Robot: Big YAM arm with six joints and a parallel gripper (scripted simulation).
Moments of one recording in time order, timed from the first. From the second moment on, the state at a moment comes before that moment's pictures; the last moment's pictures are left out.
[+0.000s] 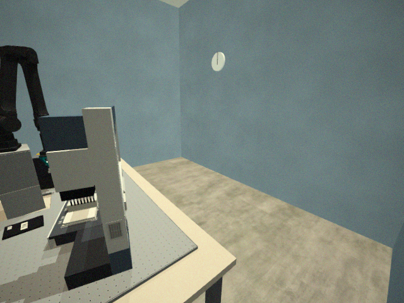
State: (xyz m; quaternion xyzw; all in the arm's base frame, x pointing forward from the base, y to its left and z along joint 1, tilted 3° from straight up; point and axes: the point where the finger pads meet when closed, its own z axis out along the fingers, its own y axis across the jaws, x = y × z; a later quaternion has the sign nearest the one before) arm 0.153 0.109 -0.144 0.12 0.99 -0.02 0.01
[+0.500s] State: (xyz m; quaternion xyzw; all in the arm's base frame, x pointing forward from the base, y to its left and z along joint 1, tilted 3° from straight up) arm 0.205 0.053 -0.157 0.16 0.99 -0.02 0.02
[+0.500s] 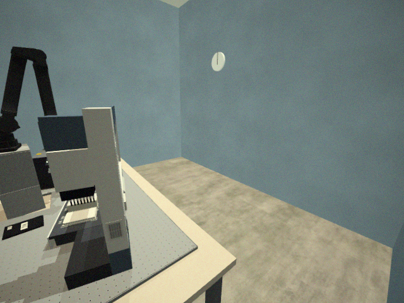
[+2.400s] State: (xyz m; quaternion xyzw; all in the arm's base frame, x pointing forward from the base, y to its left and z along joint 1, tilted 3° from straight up) arm 0.338 -0.080 -0.193 0.06 1.00 -0.02 0.01
